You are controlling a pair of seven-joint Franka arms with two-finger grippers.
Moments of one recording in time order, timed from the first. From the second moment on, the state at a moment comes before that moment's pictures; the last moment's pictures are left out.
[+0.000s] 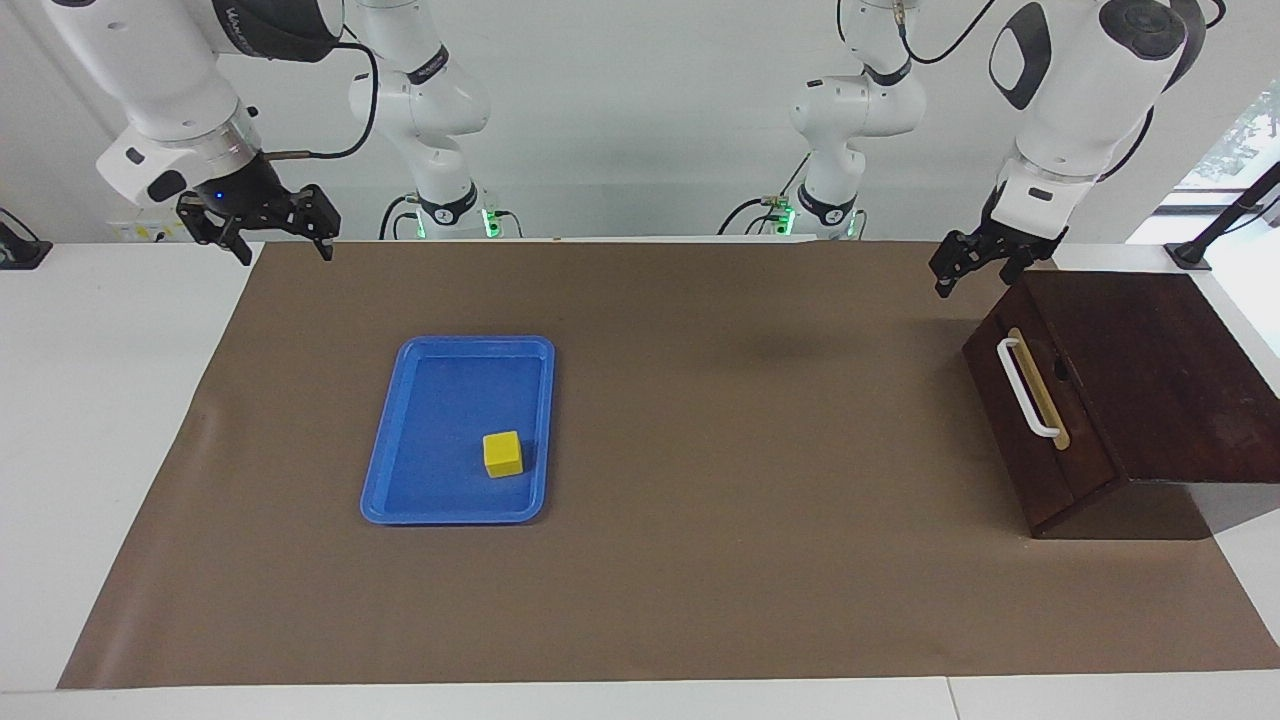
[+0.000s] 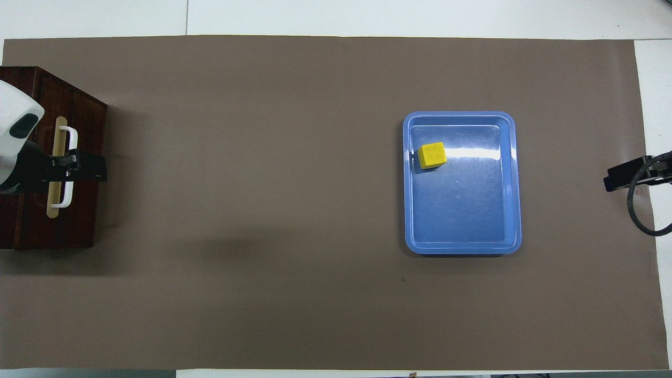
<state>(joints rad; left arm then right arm) -0.05 -0.10 -0.03 -1.79 0.03 1.68 -0.19 -0.07 -0.03 0.02 -1.60 -0.04 1.47 -0.14</state>
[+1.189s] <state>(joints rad) -0.04 -0.07 -0.05 -1.74 0.00 1.61 -0.03 -0.07 -0.03 0.01 -1.60 -0.03 1.47 -0.09</state>
